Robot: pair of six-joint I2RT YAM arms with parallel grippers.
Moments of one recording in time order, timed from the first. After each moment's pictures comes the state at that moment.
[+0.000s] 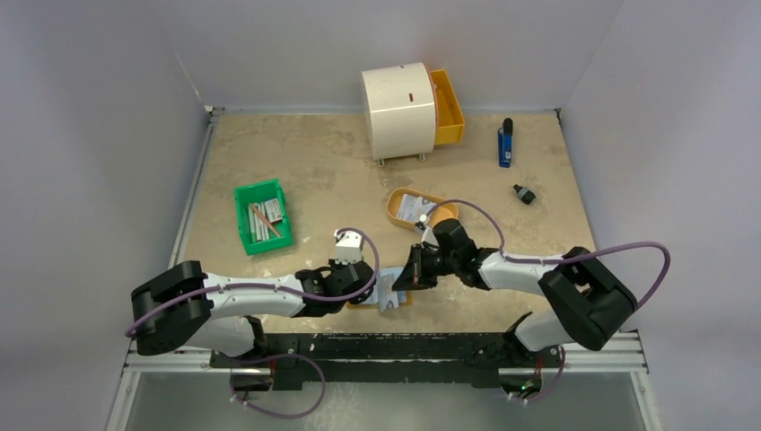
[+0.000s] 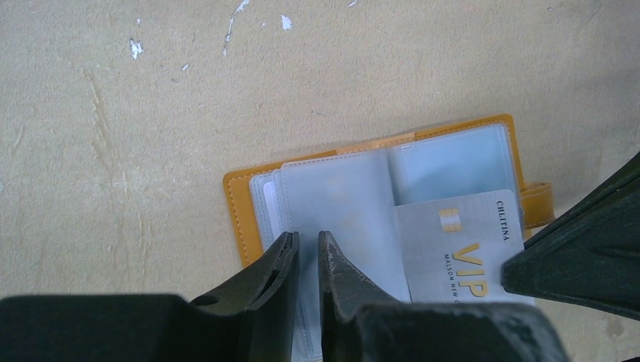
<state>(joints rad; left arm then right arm) -1.17 1.32 0.54 -0.15 -0.59 -0.90 0.68 1.42 0.47 0.17 -0.57 0.91</state>
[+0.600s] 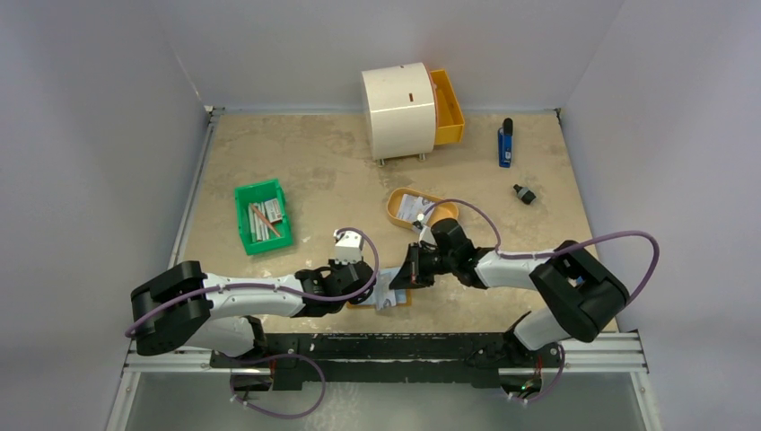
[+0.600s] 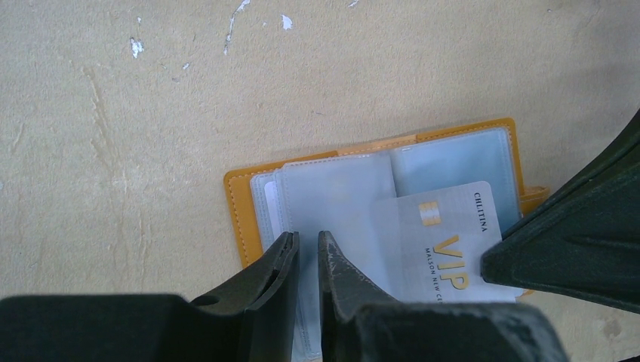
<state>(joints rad) -1.17 1.32 0.54 -0.15 -0.59 -0.91 0.68 1.48 0.47 0.25 -0.59 0.92</state>
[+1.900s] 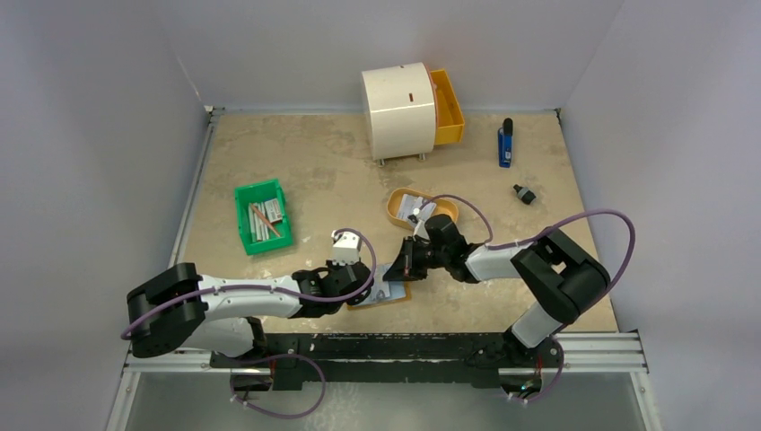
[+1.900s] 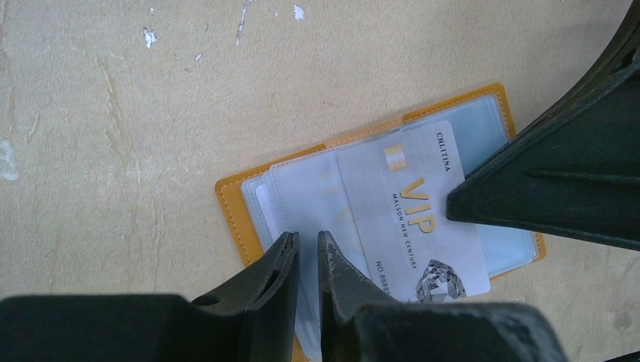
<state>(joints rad) -1.17 1.30 0.53 -0.18 -0.58 -0.91 0.68 1.60 0.51 0.38 -0.54 0.93</state>
